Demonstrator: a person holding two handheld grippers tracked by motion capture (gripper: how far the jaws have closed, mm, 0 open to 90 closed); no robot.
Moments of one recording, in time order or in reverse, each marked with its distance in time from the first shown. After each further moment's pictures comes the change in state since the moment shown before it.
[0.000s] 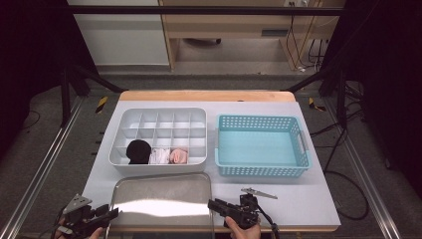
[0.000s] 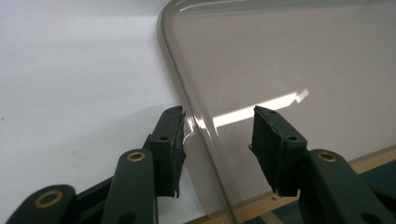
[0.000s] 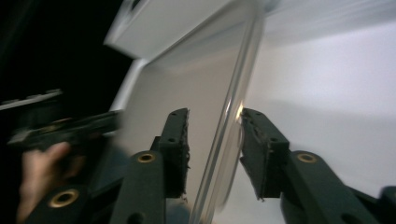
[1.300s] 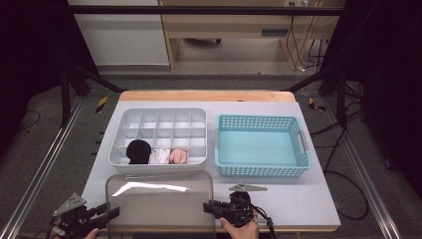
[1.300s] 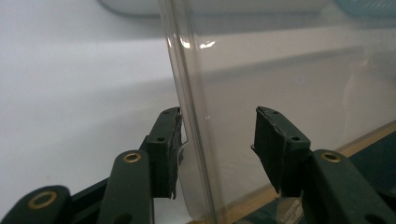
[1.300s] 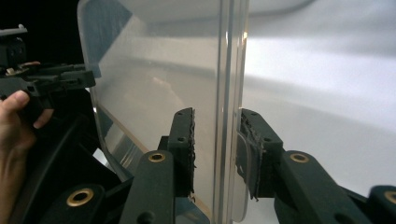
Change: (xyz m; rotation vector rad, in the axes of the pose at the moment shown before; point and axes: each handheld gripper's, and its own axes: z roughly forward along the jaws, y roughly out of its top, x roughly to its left) left arm 0.002 0.005 -0.011 -0.092 -0.134 0.031; right arm 0.026 0.013 0.001 0.139 -0.082 -0.229
